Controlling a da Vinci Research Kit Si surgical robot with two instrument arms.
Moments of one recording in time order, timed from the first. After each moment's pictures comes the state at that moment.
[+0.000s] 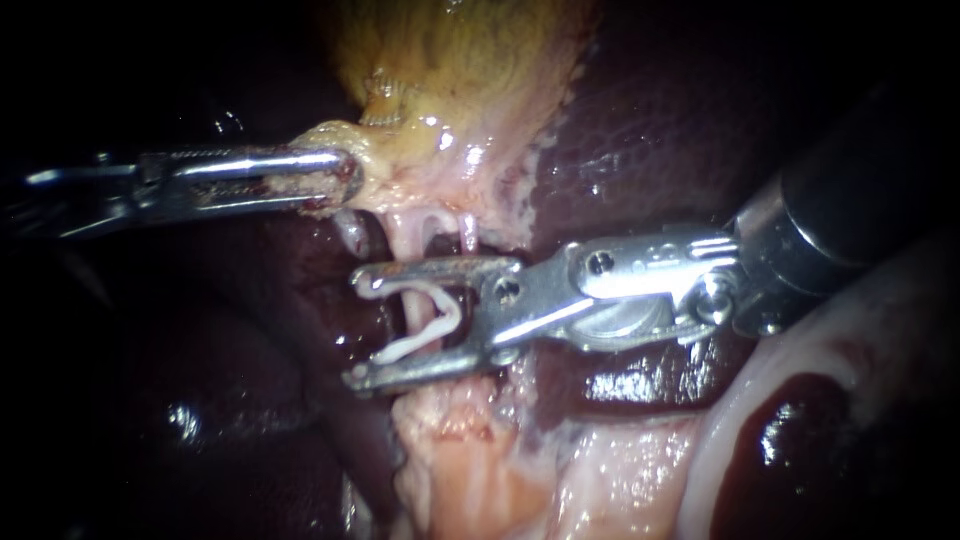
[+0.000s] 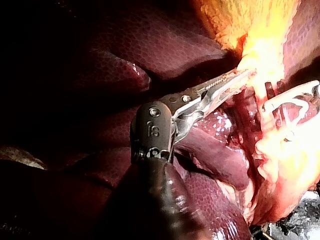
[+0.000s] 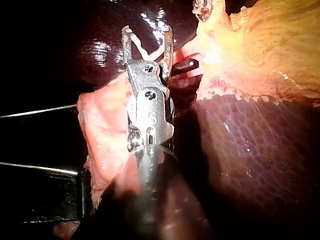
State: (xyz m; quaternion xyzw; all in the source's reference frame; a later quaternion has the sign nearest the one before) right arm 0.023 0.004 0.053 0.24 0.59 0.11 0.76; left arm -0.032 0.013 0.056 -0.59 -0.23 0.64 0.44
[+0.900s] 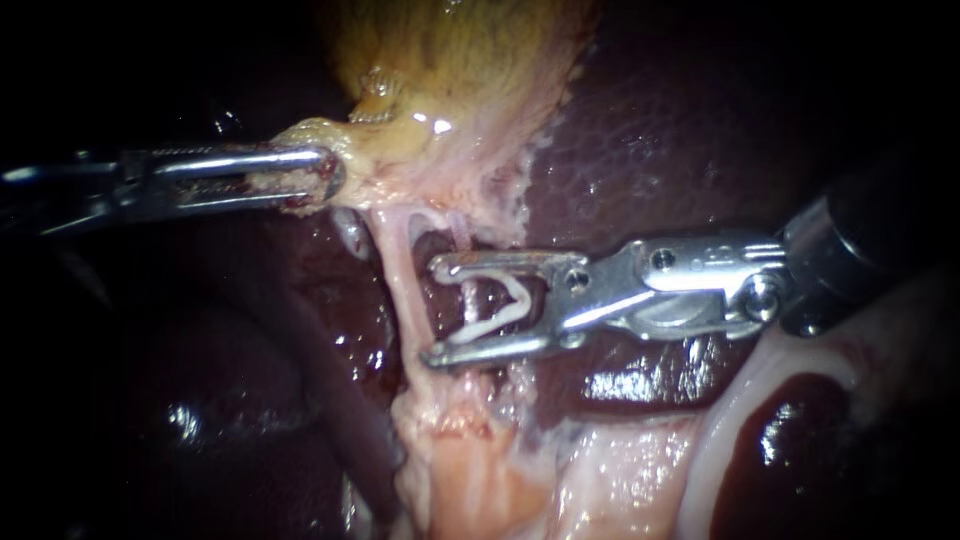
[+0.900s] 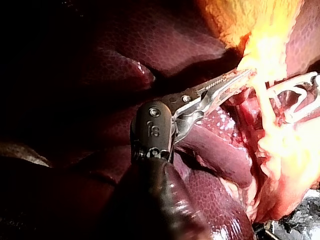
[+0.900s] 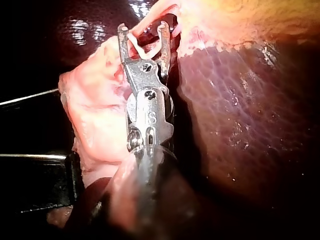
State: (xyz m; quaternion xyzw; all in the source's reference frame) right arm 0.017 0.004 0.060 0.26 0.57 0.13 0.77; left arm -0.030 0.013 0.055 -0.59 -0.24 0.64 0.44
